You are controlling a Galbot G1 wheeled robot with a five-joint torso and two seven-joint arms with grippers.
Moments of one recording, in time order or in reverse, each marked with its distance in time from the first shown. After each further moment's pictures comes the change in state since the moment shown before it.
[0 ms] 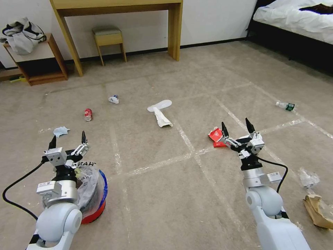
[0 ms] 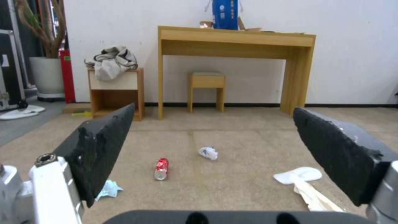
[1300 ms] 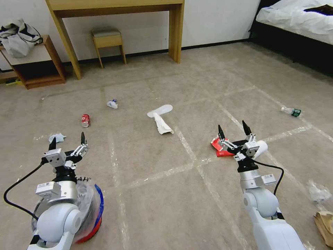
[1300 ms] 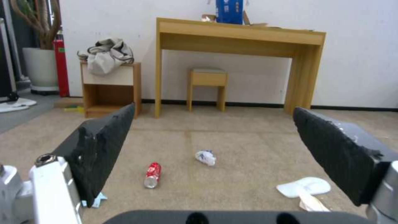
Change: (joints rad) left arm 0.002 -0.008 -0.003 0.005 -0.021 -0.001 -0.009; right arm -0.002 0.021 -0.006 -0.038 -0.063 0.038 0.001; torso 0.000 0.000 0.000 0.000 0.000
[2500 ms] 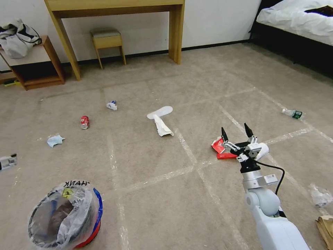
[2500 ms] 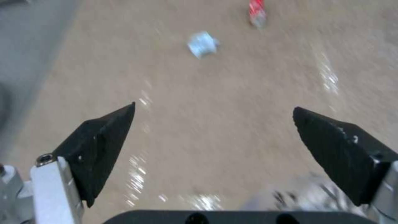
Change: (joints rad) left arm 0.400 0.574 -0.657 0.016 -0.840 0.827 -0.116; right arm 0.023 -0.055 -0.004 -0.094 0.066 0.048 -0.024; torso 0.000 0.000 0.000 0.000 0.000
